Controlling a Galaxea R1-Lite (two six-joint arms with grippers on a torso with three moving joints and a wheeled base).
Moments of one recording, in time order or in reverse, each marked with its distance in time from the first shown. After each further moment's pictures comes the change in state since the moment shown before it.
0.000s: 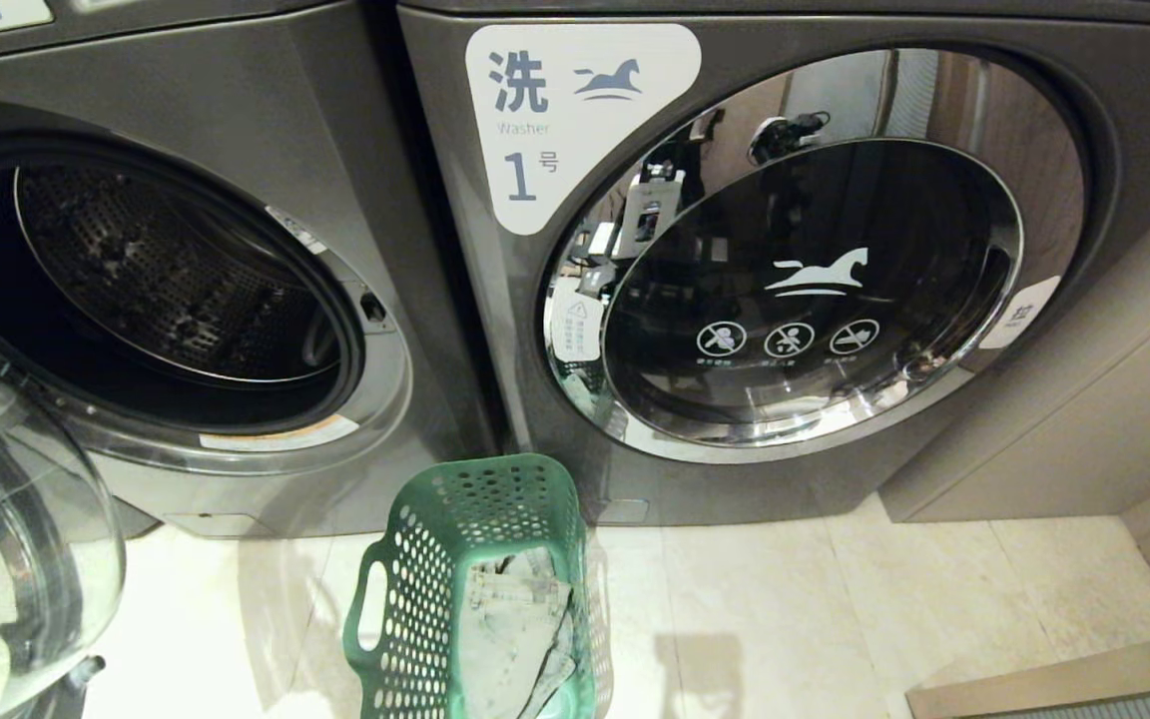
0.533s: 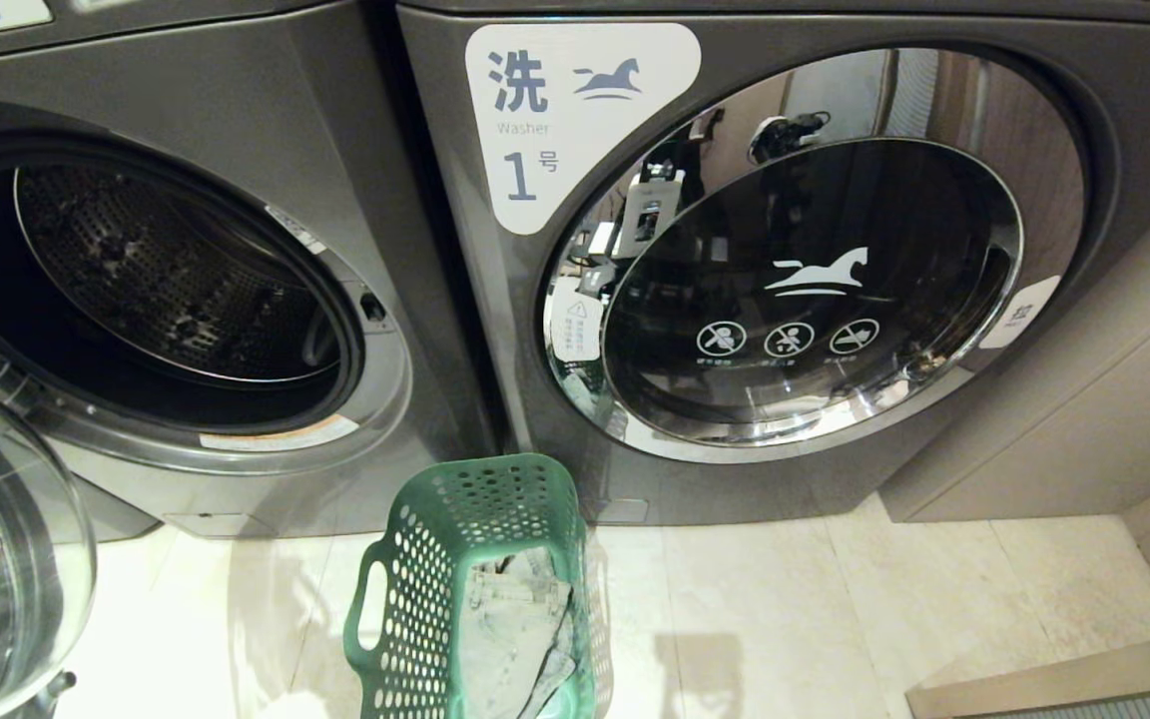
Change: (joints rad) left arm 0.052 0.035 -0.026 -0.010 0.191 0.038; right arm 0.001 0.000 0.000 0.000 0.000 0.000
